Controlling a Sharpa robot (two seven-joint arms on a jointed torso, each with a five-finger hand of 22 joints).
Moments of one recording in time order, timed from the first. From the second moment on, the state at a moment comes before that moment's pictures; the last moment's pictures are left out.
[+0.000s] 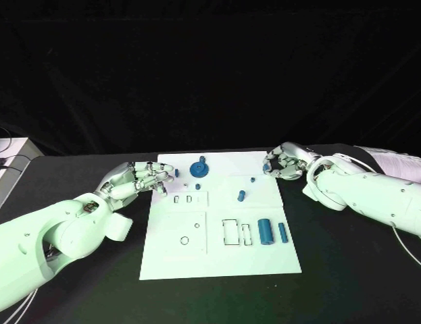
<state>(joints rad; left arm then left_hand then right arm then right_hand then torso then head) 0.95 -0.92 0.26 1.51 -0.29 -0.04 0.32 1.37 -0.18 0.53 0.13 0.05 0.83 0.20 0.21 0.31 1.13 0.13 0.17 0.14 0.94 0.07 0.91 0.63 0.18 0.80 0.18 0.94 0.50 1.27 -0.72 -0.12 1.06 -1.14 -0.37 0.15 1.37 -0.21 0.42 0.10 0.25 0.94 0.17 0.12 0.35 1.47 0.09 1.57 1.31 1.47 0.01 1.57 1.31 0.04 1.47 0.12 1.45 1.31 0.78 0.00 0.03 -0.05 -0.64</state>
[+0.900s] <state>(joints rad) 0.95 -0.92 0.26 1.51 -0.29 -0.04 0.32 1.37 -0.18 0.53 0.13 0.05 0.83 0.21 0.21 0.31 1.13 0.14 0.17 0.14 0.94 0.07 0.91 0.63 0.18 0.80 0.18 0.94 0.50 1.27 -0.72 -0.12 1.05 -1.14 -0.37 0.14 1.36 -0.19 0.43 0.11 0.24 1.02 0.13 0.17 0.36 1.46 0.07 1.57 1.31 1.47 -0.02 1.57 1.31 0.04 1.46 0.09 1.46 1.31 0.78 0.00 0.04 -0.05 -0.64</state>
